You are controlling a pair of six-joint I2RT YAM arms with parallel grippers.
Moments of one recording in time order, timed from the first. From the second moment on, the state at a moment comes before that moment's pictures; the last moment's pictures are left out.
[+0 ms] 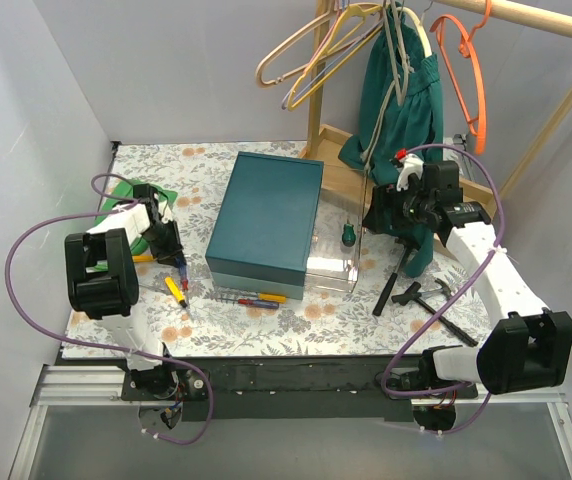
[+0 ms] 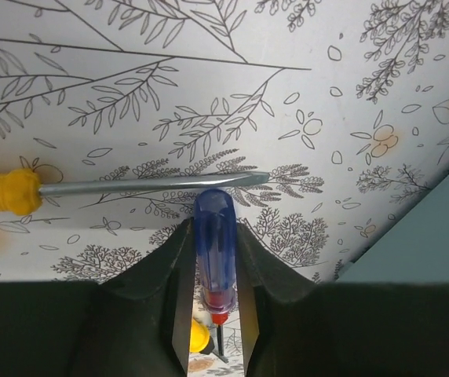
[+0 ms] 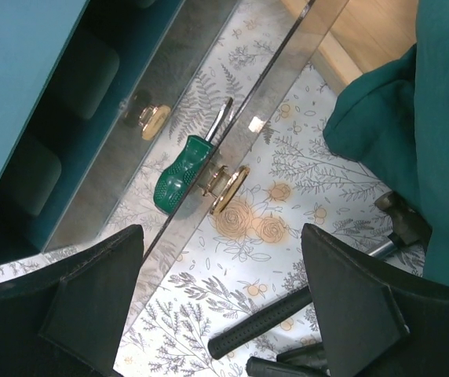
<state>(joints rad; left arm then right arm) 0.11 1.78 1.13 -0.71 0.18 -0.18 0.17 1.29 1.10 -0.55 -0.41 0.02</state>
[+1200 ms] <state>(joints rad) -0.38 1.81 1.62 -0.18 1.13 -0.59 0.13 1.30 1.09 -0.55 -0.38 0.02</state>
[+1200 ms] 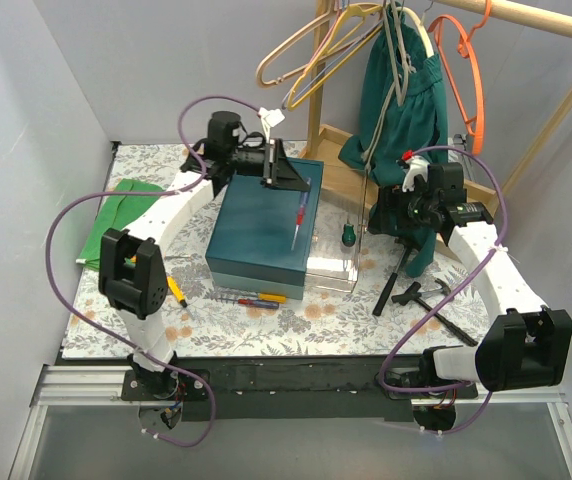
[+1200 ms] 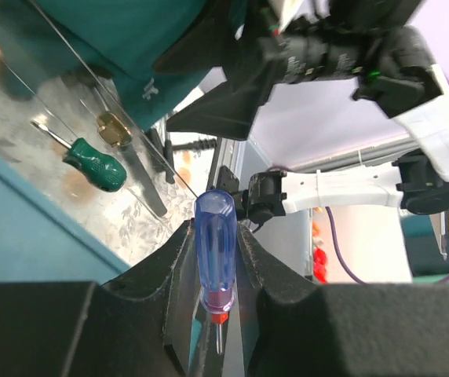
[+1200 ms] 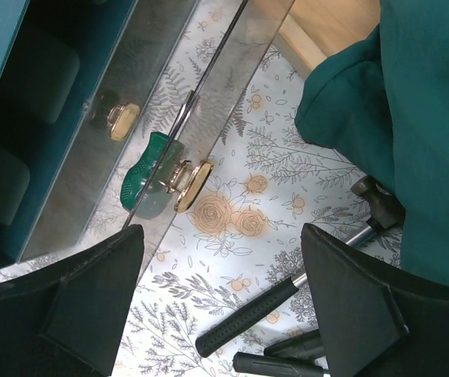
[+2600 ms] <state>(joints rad) 0.12 1.57 1.34 -0.69 0.35 -0.19 0.11 1.34 1.05 -0.53 -0.38 0.02</state>
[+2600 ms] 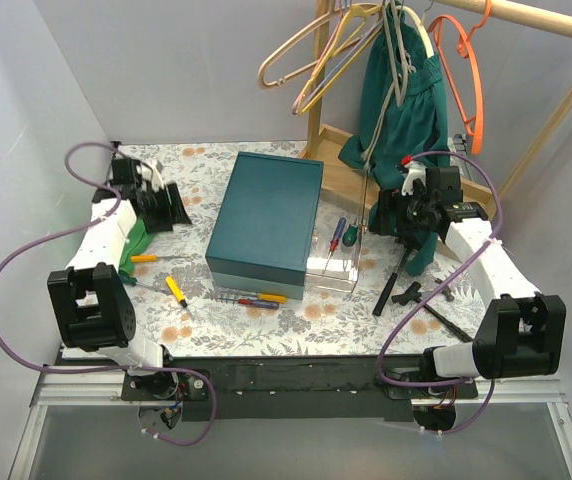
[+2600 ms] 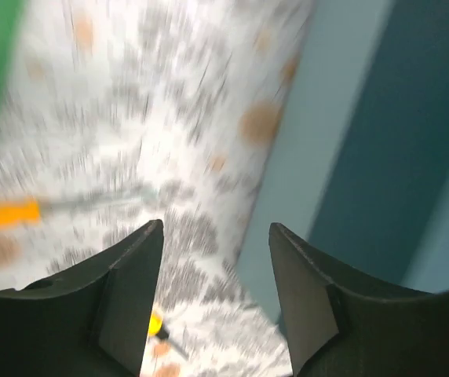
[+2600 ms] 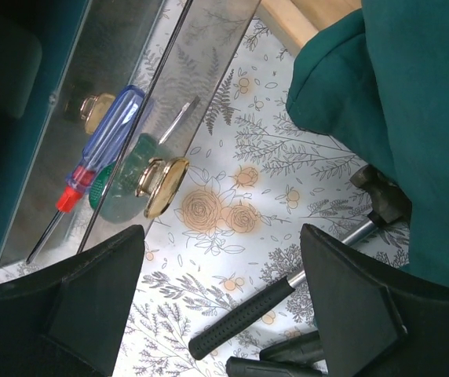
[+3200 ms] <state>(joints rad) 0.09 1.55 1.02 -0.83 0.13 -0.08 0.11 1.39 1.09 -0.53 -0.40 0.02</state>
